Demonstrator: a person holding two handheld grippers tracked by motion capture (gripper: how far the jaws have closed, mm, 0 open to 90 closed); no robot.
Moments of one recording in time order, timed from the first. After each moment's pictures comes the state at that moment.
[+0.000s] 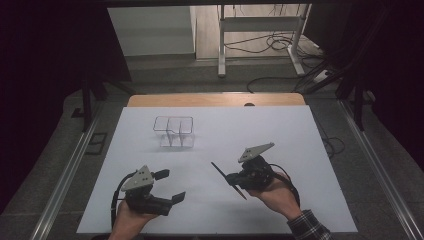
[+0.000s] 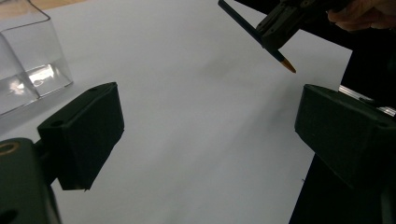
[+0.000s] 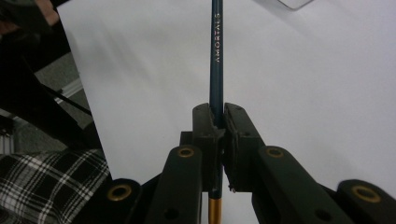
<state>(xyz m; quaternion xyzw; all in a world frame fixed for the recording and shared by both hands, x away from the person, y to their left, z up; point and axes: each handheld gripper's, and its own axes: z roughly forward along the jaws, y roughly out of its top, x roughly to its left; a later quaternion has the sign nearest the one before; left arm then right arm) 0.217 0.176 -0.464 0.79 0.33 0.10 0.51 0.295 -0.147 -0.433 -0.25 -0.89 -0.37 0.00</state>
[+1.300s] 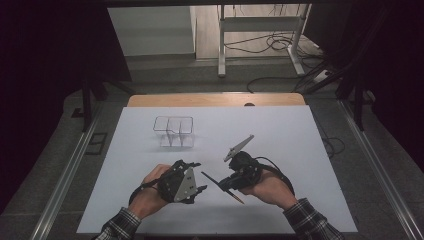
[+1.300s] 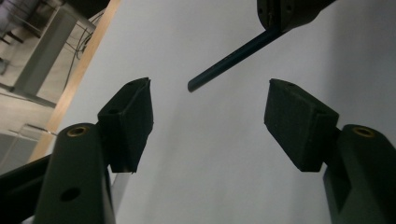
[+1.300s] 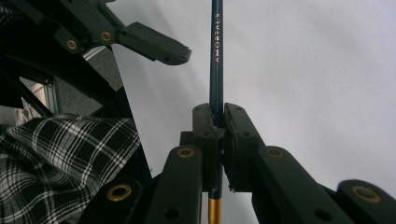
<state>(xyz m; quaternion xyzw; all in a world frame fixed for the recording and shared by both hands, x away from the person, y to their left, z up) 0.243 0.100 -0.455 0.90 0.07 0.30 0.31 0.307 -0.117 -0.426 -0.22 -0.93 -0.28 0.09</state>
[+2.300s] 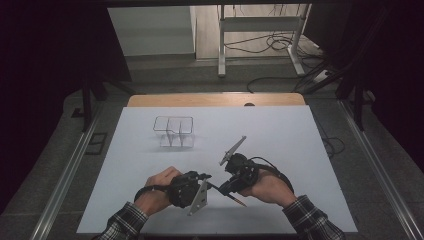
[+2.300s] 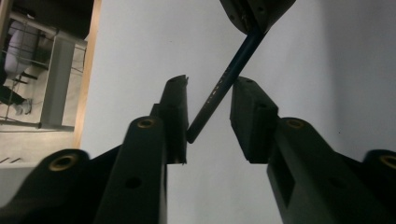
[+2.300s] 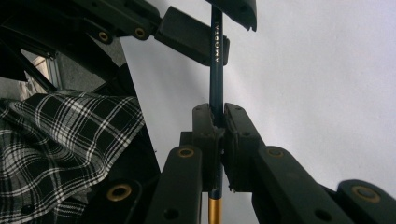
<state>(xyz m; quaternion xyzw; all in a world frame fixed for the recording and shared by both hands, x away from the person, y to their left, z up) 0.237 0.079 -0.462 0.91 -0.03 0.33 0.25 0.307 -0.109 -0.429 -0.20 -0.95 -0.24 0.10</state>
